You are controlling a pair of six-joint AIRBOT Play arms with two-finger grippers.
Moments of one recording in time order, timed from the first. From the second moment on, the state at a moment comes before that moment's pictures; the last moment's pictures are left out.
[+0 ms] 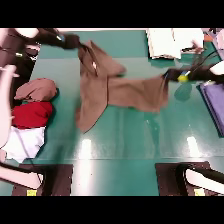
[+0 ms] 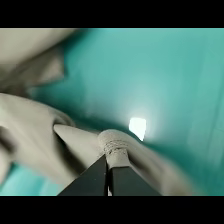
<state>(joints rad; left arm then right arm) -0.16 -1.57 1.94 1.09 -0.99 -1.37 -0.09 -1.20 1.22 -0.89 0.96 1.24</state>
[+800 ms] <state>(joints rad) -0.12 -0.95 1.80 1.14 -1.11 -1.26 -0.31 -0.74 1.56 -0.96 1.28 1.25</state>
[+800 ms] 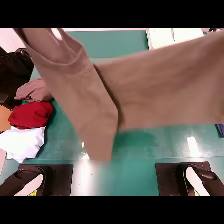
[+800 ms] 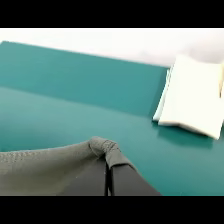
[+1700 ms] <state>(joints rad) -0.27 -1.33 1.26 1.05 -0.85 -1.39 -0.10 -0.96 1.10 -0.97 1.22 1.27</state>
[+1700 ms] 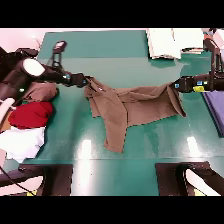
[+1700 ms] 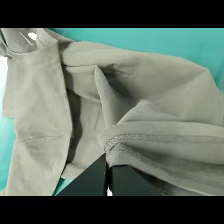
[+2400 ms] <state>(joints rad) -0.48 -1.75 1.51 1.04 -0.72 -1.42 -0.09 -0.96 1.10 -0.97 1.30 1.28</state>
